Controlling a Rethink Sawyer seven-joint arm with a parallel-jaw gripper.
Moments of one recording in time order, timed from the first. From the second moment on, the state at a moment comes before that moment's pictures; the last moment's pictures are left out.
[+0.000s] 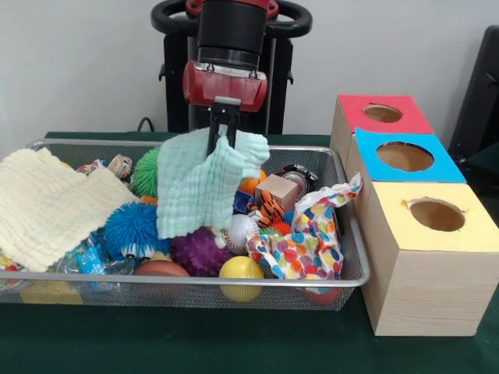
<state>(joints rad) -0.35 -0.78 0.02 1.92 -0.46 -0.03 1.57</state>
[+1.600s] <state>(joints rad) -0.18 -0.55 -0.23 1.80 -0.46 -0.03 1.57</state>
